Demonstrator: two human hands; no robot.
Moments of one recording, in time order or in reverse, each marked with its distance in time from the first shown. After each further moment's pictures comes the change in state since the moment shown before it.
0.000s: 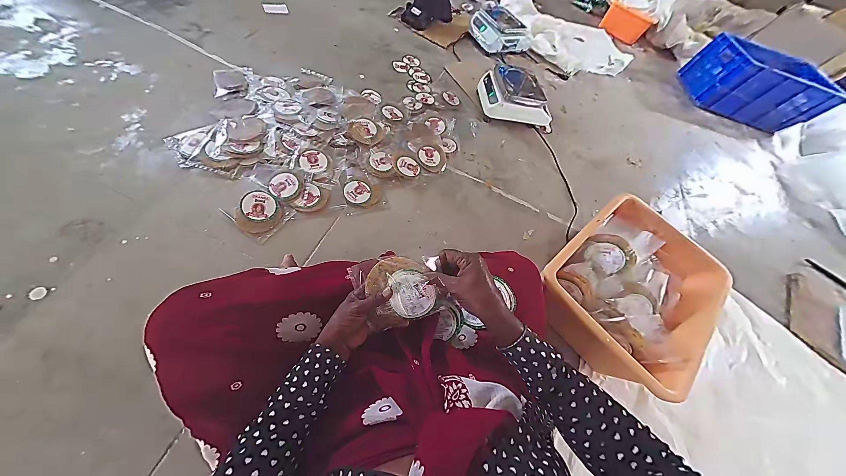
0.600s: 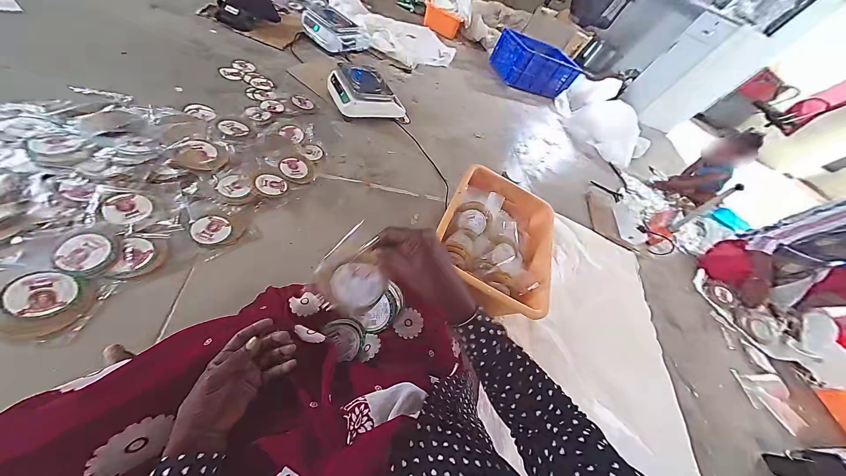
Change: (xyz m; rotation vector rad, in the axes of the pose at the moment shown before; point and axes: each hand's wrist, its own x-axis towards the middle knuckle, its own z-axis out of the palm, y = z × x) left_hand 0.014 -0.006 -0.025 0.143 -0.256 0.047; right_hand -0.036 -0.008 -0.105 -0.297 0.280 -0.254
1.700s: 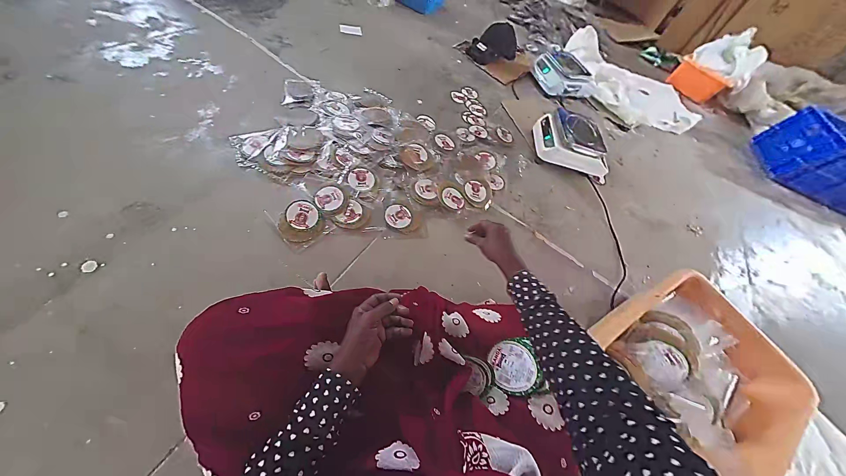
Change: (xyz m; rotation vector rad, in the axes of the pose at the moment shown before) left_hand 0.016 0.039 0.003 -0.119 0.551 0.081; right_hand 0.200 0.107 0.176 -0.218 -0.395 0.233
